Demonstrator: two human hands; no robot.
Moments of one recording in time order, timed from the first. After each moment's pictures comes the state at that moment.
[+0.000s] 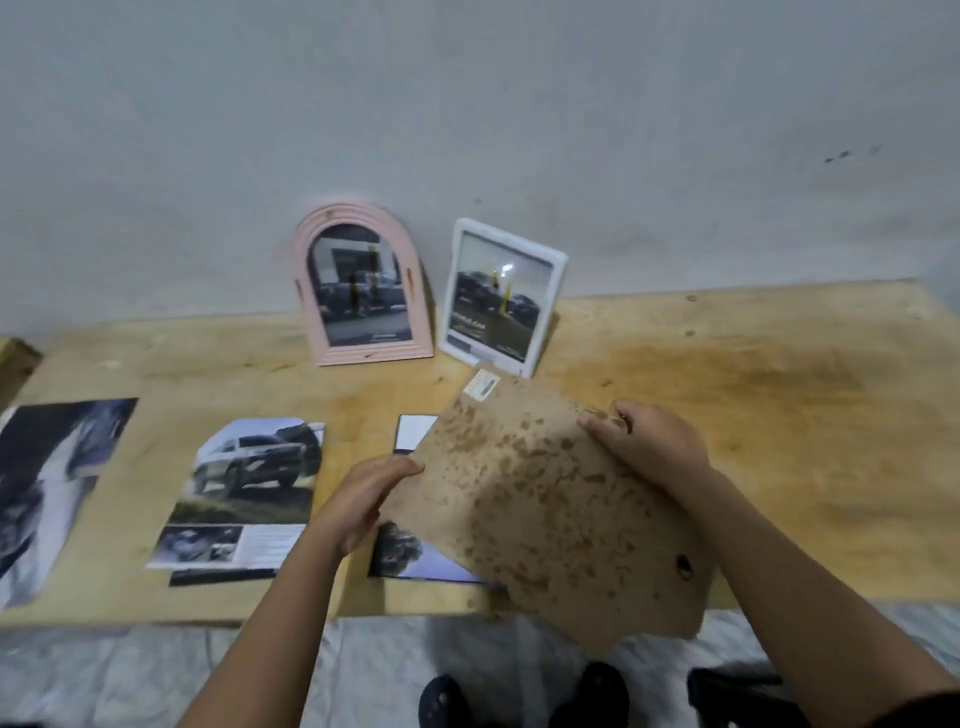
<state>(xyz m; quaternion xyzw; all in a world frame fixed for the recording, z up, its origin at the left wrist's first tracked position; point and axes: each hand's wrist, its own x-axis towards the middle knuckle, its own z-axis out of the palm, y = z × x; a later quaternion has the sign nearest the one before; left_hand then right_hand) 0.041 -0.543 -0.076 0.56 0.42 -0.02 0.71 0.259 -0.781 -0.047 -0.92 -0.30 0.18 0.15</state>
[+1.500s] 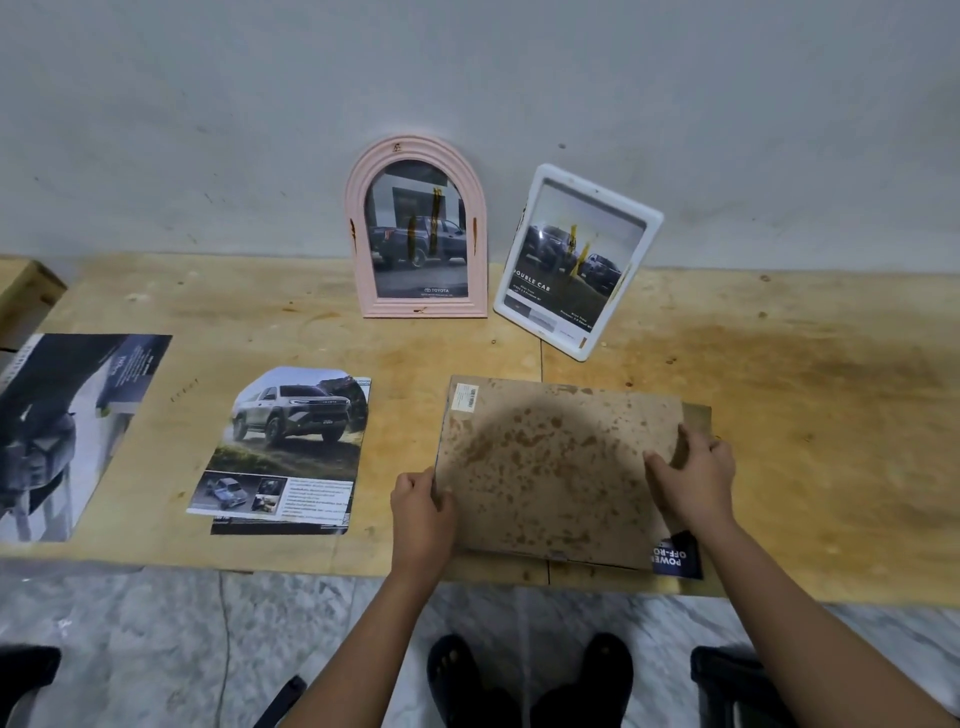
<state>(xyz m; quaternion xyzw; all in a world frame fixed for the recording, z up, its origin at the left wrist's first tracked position) -0.001 -0.571 -0.159 0.80 0.46 0.09 0.38 0.209 -0.770 -0.140 -0.94 -0.05 0.16 0.29</state>
